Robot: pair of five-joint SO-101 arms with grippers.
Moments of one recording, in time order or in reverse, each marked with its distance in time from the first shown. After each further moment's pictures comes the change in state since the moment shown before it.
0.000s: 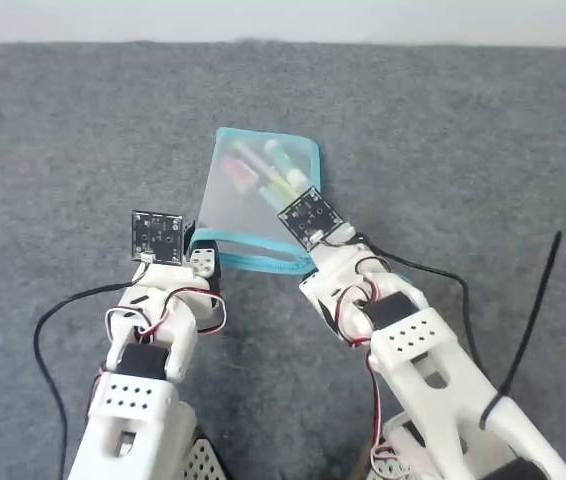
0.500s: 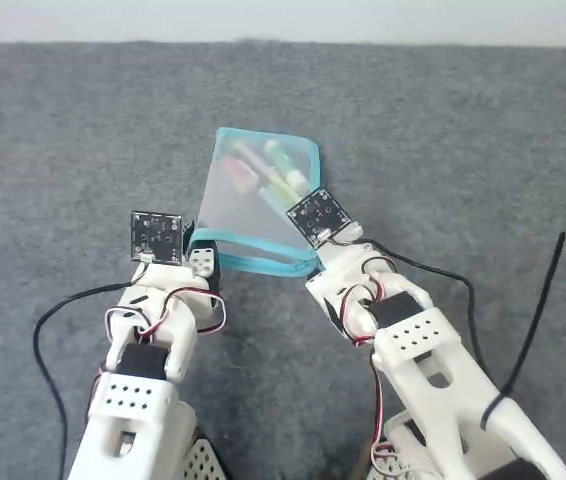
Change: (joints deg) left arm 0.0 0.0 0.0 0.1 0.0; right arm 1.8 0.0 -0.6 2.4 0.2
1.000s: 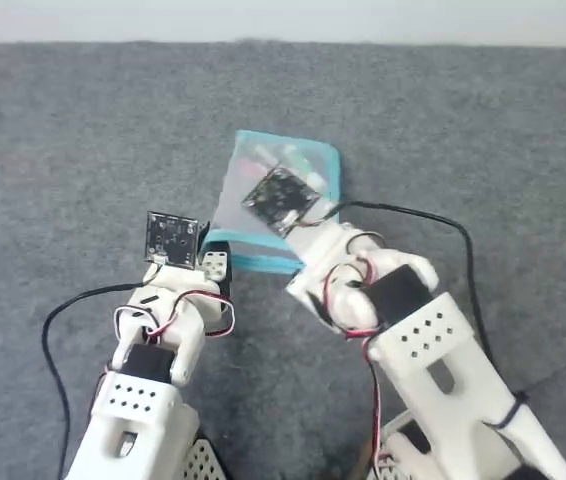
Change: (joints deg) left arm 4.3 0.0 0.0 0.0 -0.9; right arm -9.8 -2.8 -29.5 36.0 3.9
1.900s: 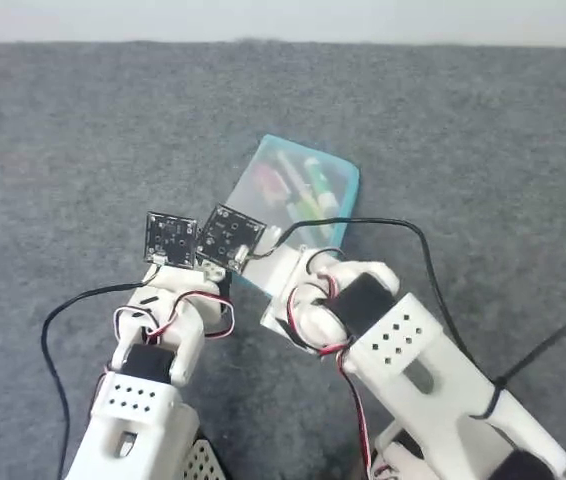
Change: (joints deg) left arm -1.8 0.0 0.0 1.0 2.1; right arm -9.1 3.2 -0.8 4.5 3.0
